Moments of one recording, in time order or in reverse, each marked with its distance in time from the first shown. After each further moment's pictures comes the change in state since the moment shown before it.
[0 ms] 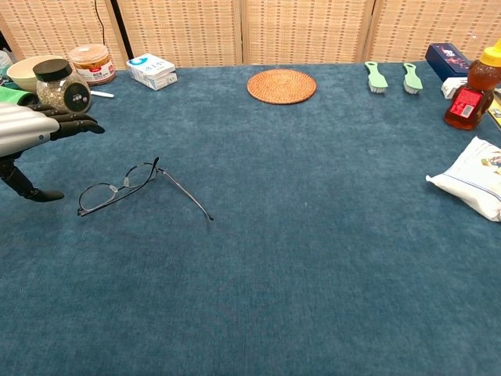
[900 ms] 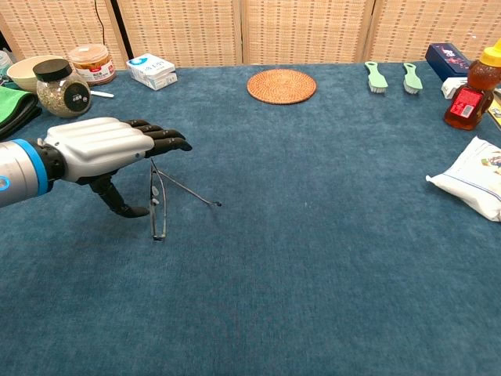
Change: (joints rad) left arm -0.107 -0.175 -0.062 -0.012 -0.013 -0.077 0.122; right arm -0.030 0.009 -0.002 0.010 0.011 0.029 0.023
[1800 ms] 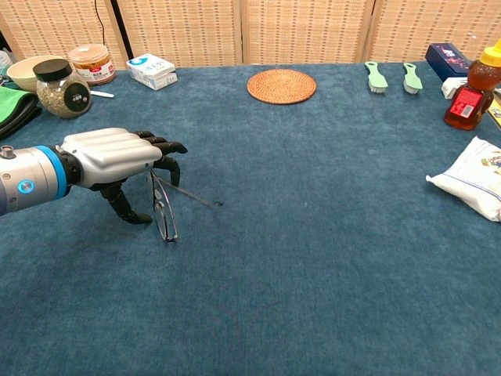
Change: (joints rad) left arm -0.054 -0.044 0.008 0.053 -0.129 -0.043 0.067; right arm -0.010 0.000 0.001 0.001 0.002 0.004 0.002
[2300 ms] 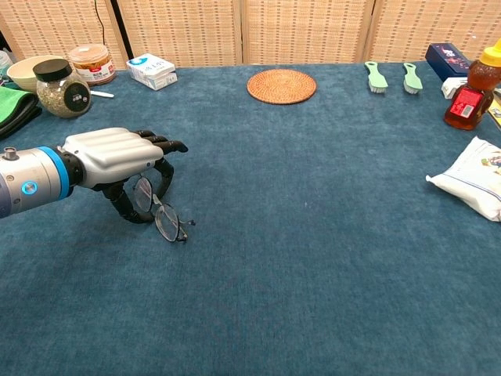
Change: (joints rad) left arm -0.004 -0.009 0.009 0.003 -0.007 0.023 0.001; right arm 0.000 0.002 0.001 -0.006 -0.001 -0.004 -0.006
